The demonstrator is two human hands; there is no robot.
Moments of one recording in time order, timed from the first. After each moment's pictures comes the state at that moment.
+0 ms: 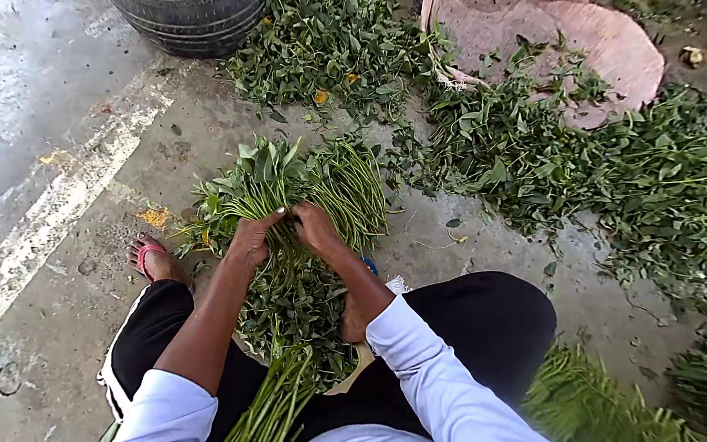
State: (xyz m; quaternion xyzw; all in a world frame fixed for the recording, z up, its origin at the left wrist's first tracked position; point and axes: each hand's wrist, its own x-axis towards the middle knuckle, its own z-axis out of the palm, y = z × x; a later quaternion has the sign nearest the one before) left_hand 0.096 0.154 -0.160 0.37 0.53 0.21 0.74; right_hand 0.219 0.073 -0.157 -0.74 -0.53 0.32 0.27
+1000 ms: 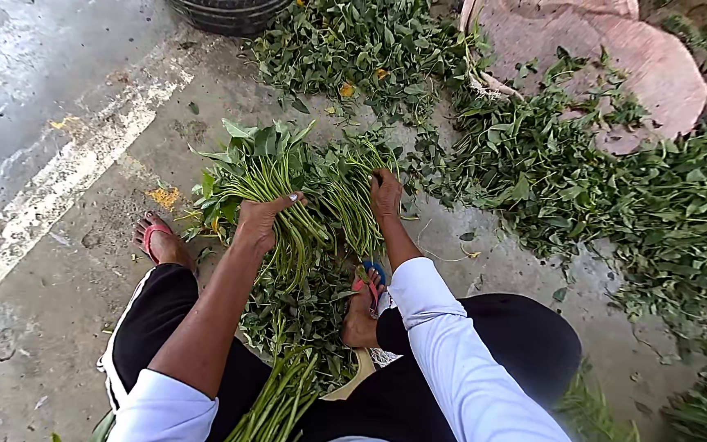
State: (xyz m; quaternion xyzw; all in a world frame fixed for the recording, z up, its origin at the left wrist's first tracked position) left_hand 0.097 0.170 -0.145 0.35 0.48 0.31 0.74; right_hand 0.356 0.093 -0.276 -0.87 -0.35 0.14 0.32
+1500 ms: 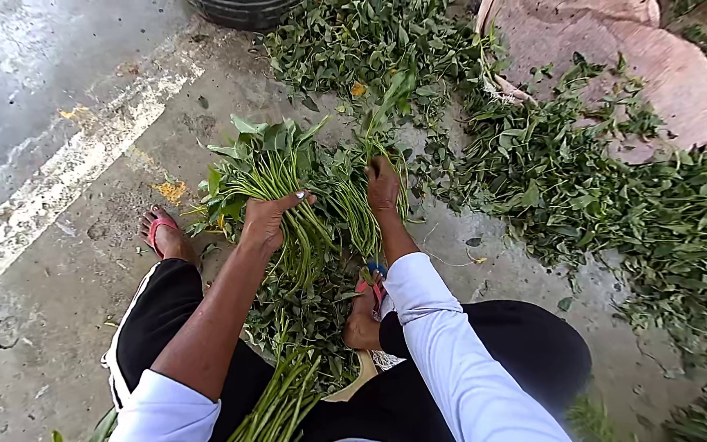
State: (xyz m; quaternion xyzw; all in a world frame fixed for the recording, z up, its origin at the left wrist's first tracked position) left_hand 0.095 0.170 -0.140 0.32 0.47 0.34 0.75; right_hand 0.343 0.121 -0.268 -0.85 -0.40 0.12 0.32
